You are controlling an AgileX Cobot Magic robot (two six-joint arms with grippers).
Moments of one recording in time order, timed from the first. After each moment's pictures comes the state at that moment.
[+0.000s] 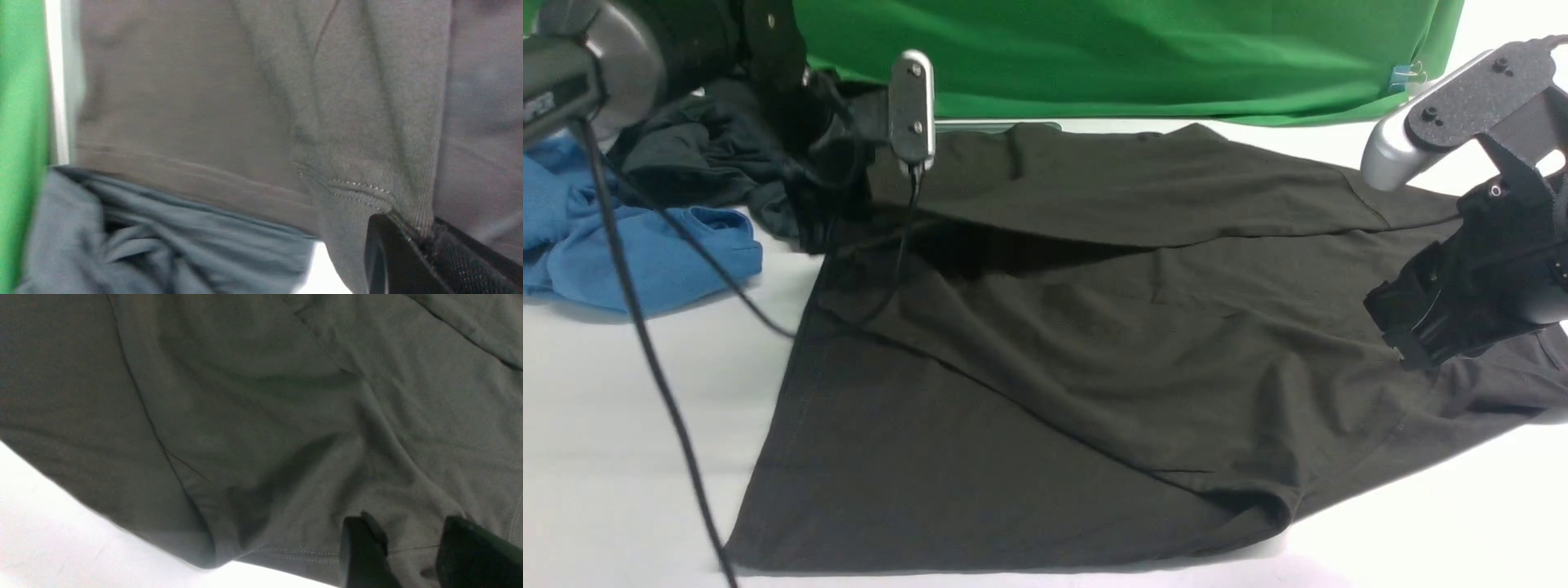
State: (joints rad) right arm 0.41 1.22 -1.03 -0.01 0.88 -0.15; left arm -0.15 1.96 -1.59 0.01 0.87 1.36
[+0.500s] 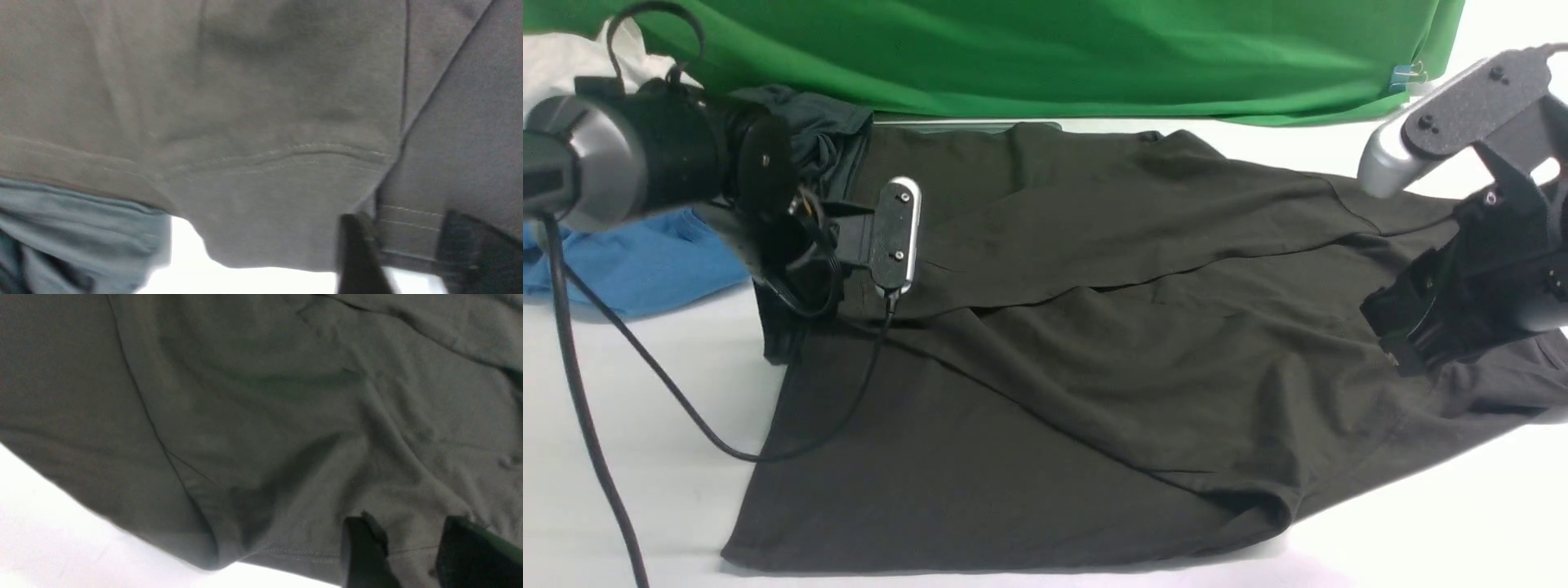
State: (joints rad) right arm 0.41 1.22 -1.00 -0.01 0.86 -0.12; left arm -0.17 1.87 -1.24 0.13 0.70 1.26
